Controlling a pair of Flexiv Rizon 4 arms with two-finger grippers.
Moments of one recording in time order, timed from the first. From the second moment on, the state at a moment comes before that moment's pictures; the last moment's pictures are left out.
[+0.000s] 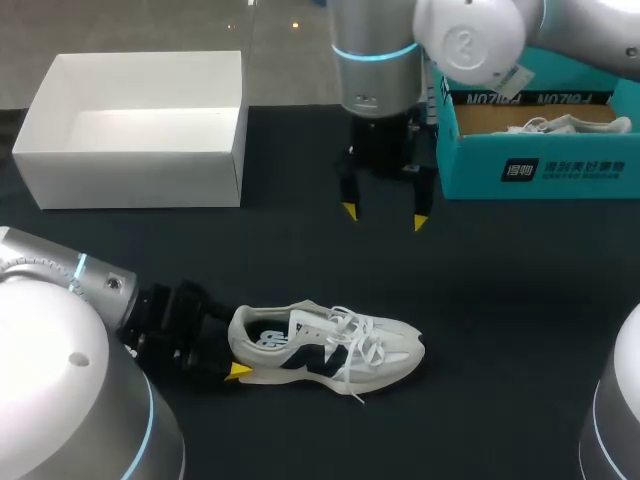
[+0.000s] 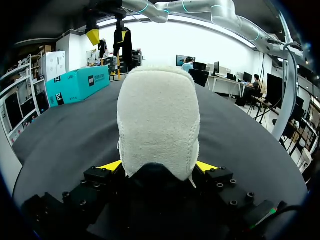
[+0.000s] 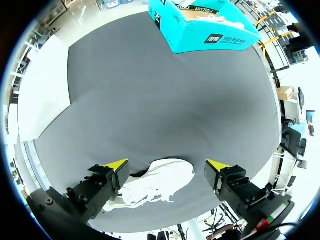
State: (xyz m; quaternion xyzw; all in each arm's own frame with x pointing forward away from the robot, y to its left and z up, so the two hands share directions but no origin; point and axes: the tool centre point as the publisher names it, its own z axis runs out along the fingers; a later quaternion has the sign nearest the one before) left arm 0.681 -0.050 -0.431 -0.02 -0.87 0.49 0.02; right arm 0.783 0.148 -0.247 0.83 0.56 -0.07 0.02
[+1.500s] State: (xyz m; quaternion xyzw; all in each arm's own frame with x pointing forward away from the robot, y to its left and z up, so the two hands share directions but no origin) left arm 0.681 -0.050 -0.431 -0.02 -0.87 0.49 0.02; right arm 0.719 0.226 -0.272 0.72 0.69 -0.04 -0.01
